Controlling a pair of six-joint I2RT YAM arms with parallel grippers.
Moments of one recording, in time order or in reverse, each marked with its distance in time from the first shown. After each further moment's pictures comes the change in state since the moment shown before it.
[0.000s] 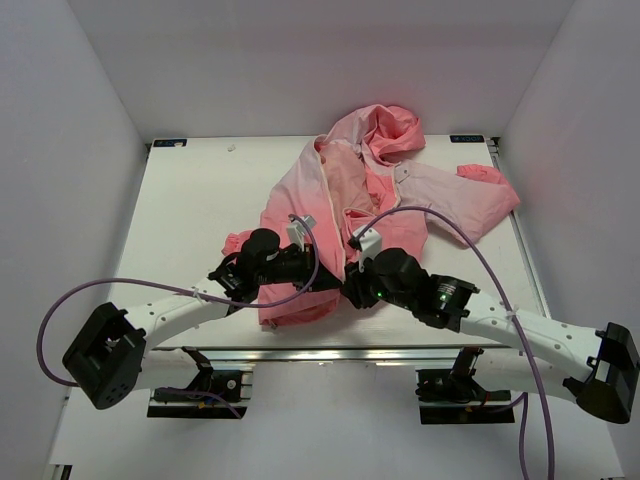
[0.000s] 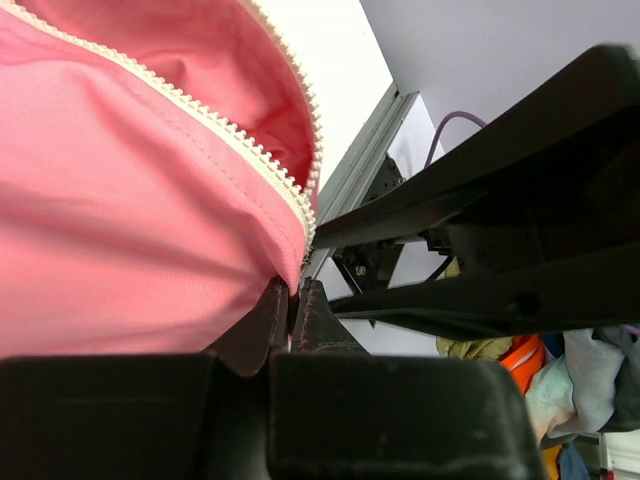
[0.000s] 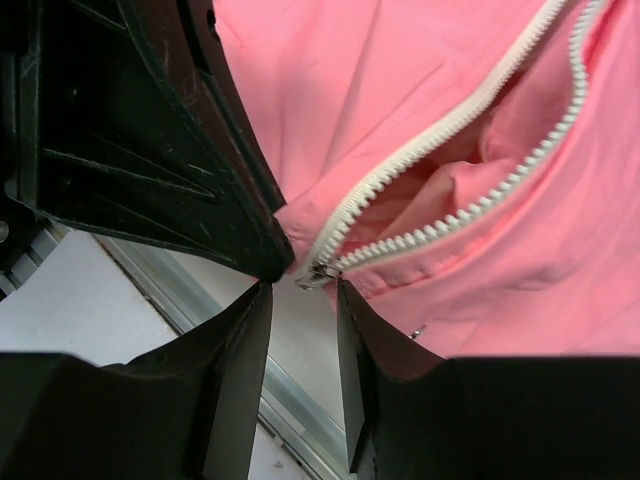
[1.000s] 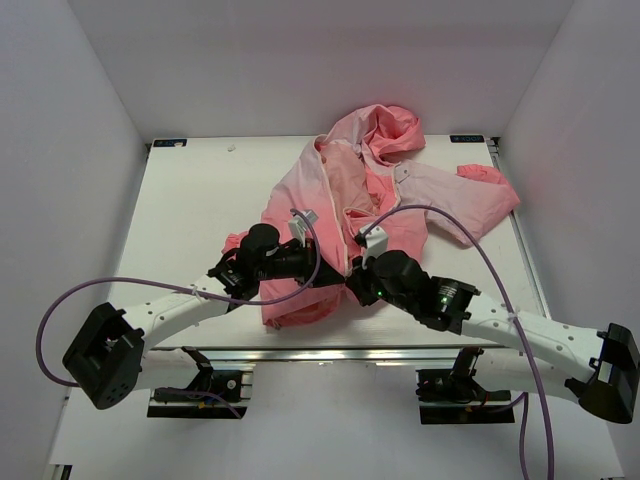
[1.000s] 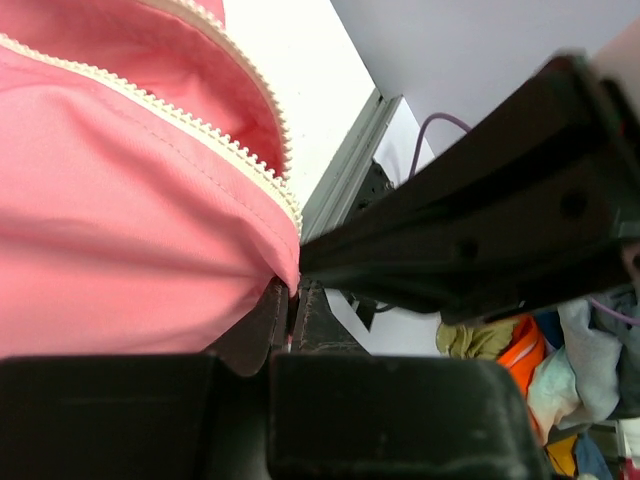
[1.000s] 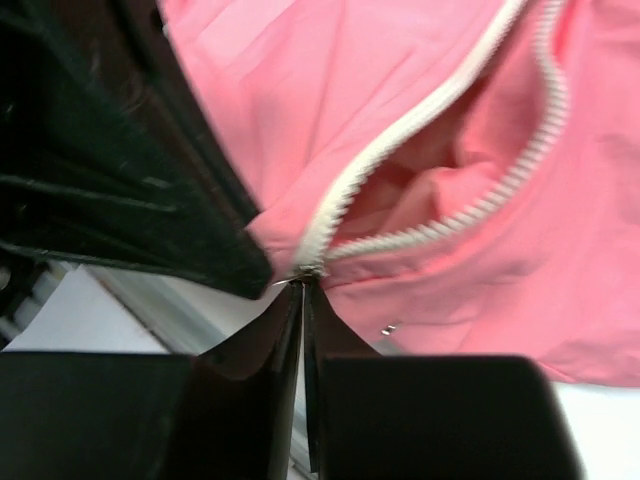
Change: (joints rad) left arm 0.008 0.001 0.041 0.006 0.028 0.031; right arm 0.019 0.005 -0.010 0.034 0.091 0.071
